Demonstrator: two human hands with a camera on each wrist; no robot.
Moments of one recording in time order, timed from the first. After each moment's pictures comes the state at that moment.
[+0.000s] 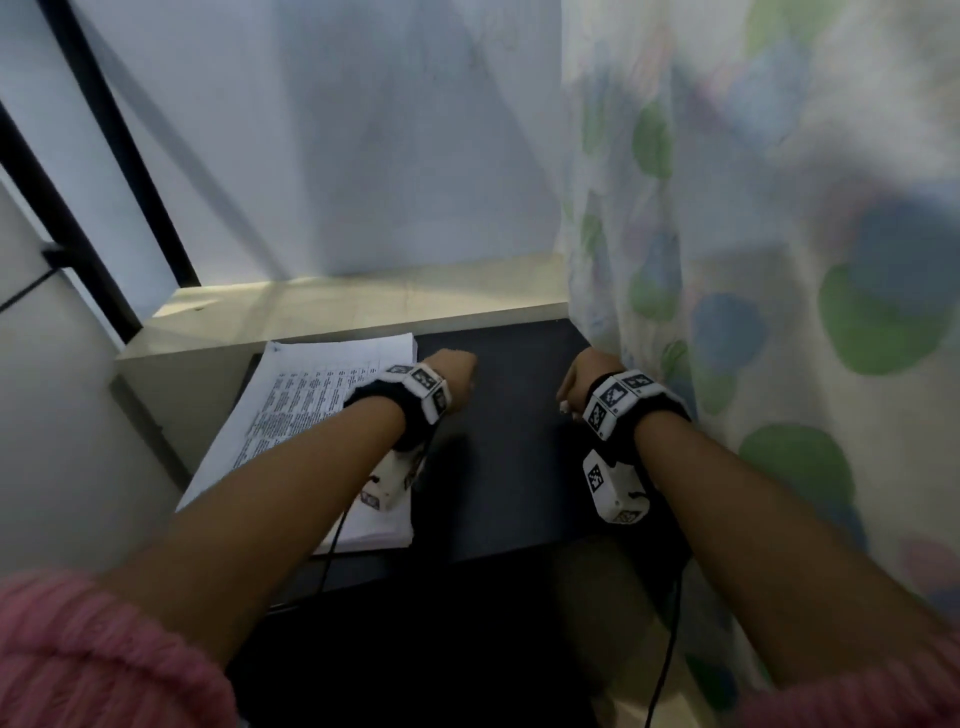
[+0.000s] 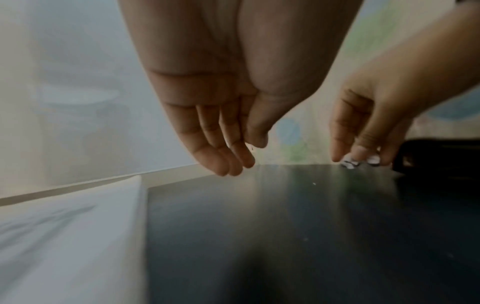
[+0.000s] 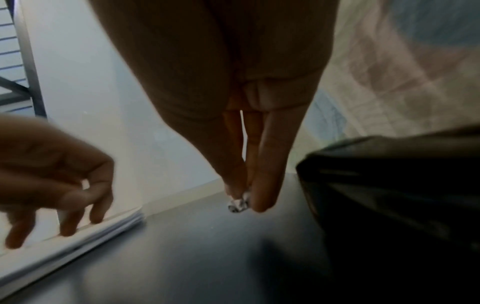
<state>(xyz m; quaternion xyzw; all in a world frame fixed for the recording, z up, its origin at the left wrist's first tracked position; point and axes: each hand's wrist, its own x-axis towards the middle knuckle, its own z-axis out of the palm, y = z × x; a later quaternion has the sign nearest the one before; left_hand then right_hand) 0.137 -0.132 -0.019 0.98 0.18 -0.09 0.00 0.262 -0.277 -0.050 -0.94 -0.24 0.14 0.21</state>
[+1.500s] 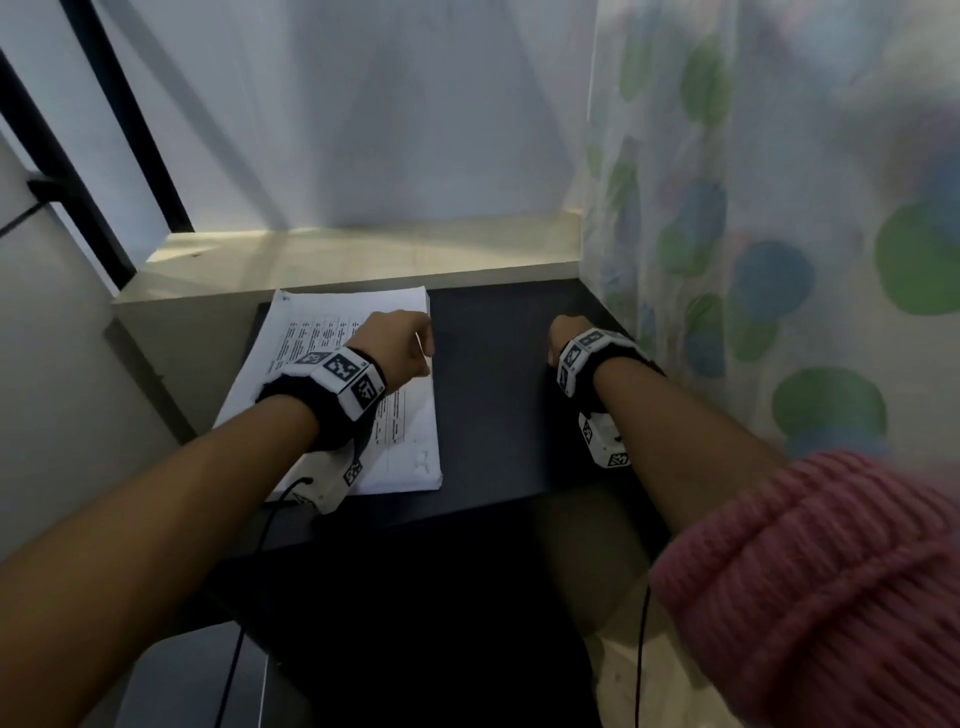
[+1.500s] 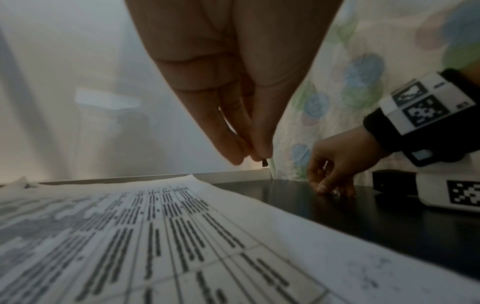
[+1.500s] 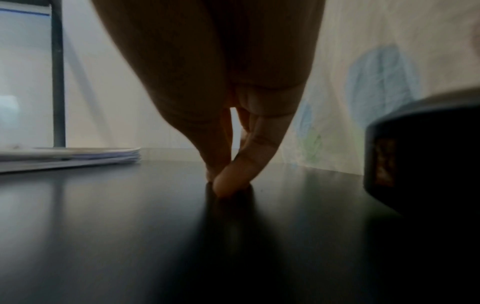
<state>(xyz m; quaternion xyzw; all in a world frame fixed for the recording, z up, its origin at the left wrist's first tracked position) 0.043 -0.107 -0.015 0.96 0.22 0.06 0.17 0.232 -0.238 -0.063 -0.95 -0.27 0.09 0.14</state>
